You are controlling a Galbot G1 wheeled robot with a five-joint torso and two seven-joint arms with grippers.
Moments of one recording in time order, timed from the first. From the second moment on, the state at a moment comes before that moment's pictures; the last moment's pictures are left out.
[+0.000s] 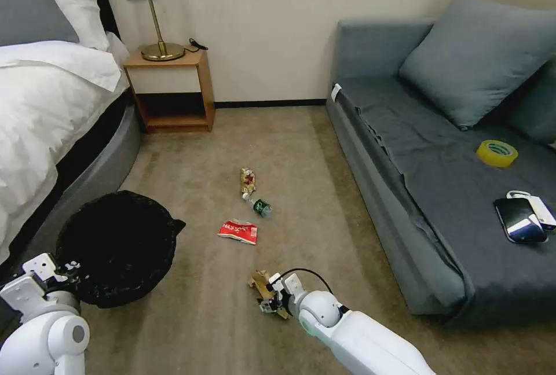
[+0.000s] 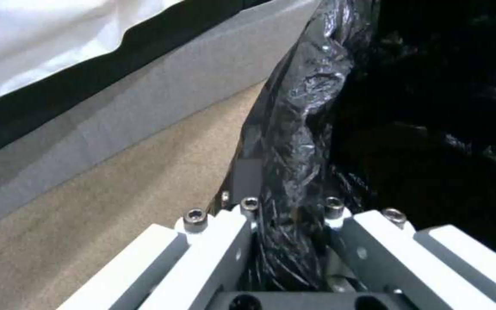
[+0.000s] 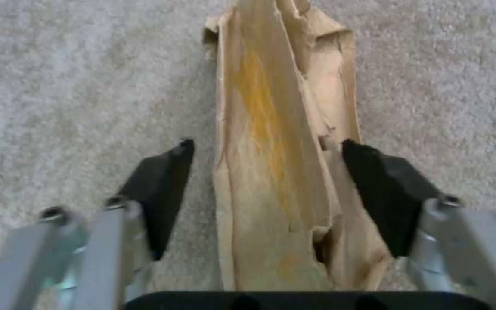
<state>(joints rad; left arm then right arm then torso) 1.43 -1.51 -1.03 -2.14 -0.45 0.66 -0.37 -0.82 1.26 -0.43 1.22 0.49 -0.44 0.05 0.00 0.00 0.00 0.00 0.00</state>
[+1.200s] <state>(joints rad) 1.44 -1.52 -0.99 -2.13 -0.42 0.65 -0.36 -0.71 1.11 -0.40 1.73 0.80 -0.41 0.22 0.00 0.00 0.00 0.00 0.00</state>
